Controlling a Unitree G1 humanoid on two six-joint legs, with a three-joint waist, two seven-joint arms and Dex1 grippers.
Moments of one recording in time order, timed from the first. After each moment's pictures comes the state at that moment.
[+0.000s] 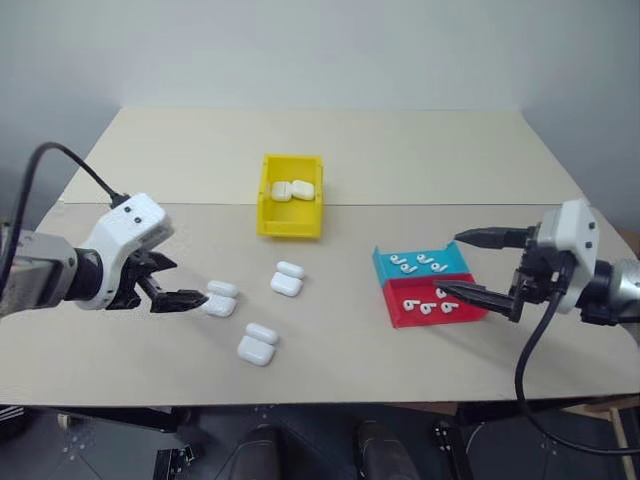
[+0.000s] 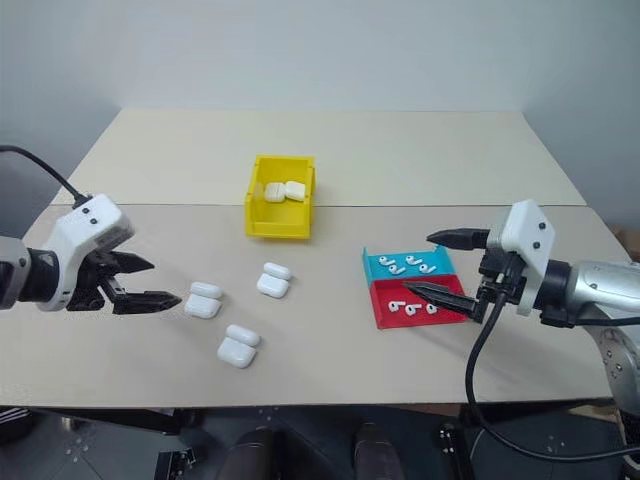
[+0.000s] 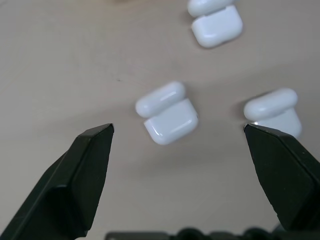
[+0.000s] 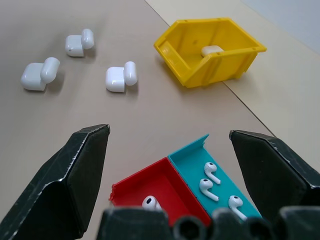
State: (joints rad) left arm -0.51 1.31 0.11 -0.49 -0.84 1.41 -0.77; right arm -0.17 -0.94 -0.33 -0.45 0.65 0.53 1.00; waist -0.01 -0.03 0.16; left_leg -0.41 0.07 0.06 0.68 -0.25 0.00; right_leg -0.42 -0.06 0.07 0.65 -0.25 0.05
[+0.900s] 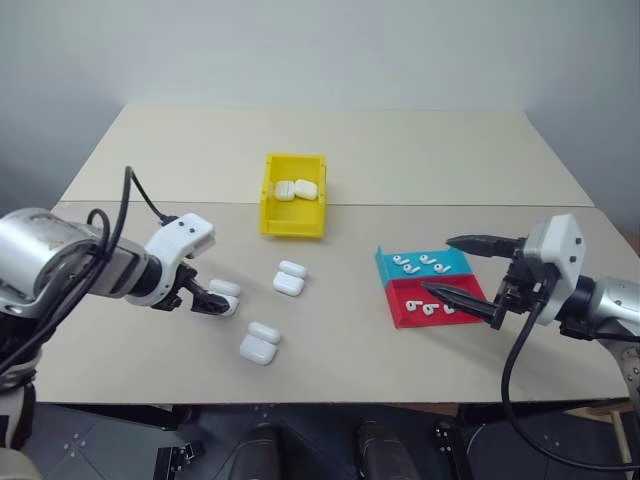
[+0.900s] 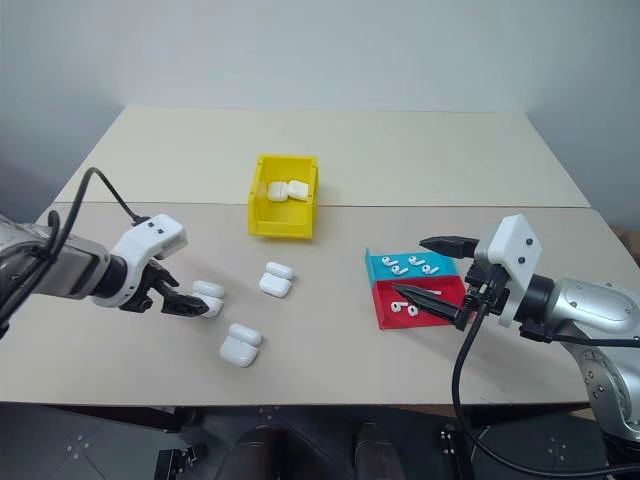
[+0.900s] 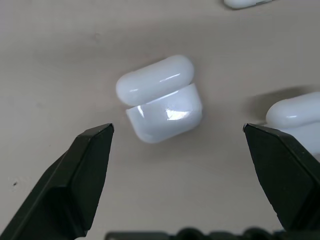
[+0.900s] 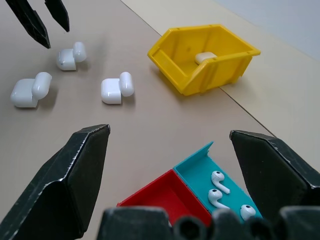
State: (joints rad) left arm -0.78 1.09 -0.21 -0.31 -0.90 1.61 -0.46; right arm -0.11 -0.87 -0.32 -0.52 0.65 0.53 0.89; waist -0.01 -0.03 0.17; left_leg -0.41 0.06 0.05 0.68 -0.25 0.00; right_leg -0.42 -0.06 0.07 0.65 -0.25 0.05
